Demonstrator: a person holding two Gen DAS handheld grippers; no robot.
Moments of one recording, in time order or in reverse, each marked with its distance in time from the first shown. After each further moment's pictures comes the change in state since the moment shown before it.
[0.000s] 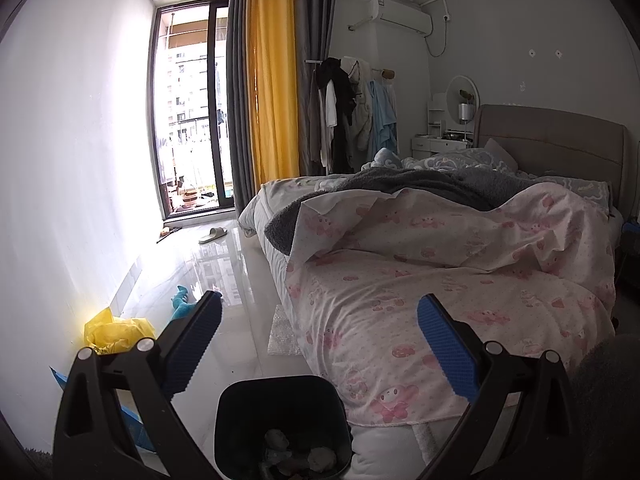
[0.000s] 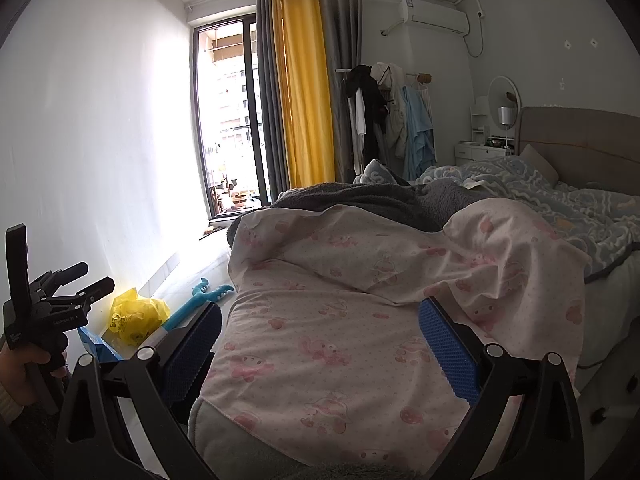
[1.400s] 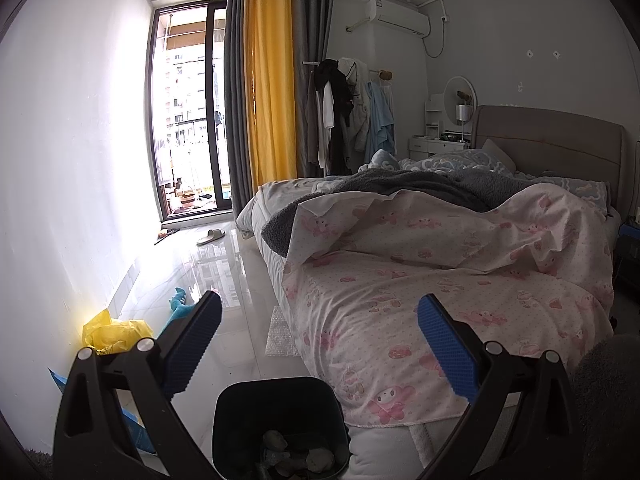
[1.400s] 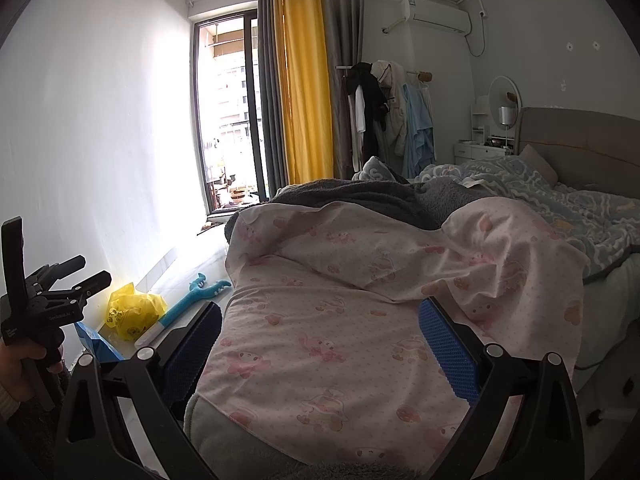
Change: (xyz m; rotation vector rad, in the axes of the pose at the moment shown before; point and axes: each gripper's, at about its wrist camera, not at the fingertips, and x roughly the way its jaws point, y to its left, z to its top) left arm 0.000 -0.004 -0.001 0.000 -0.001 -0.008; right arm 0.002 -0.001 -0.002 -0.012 0.009 0.000
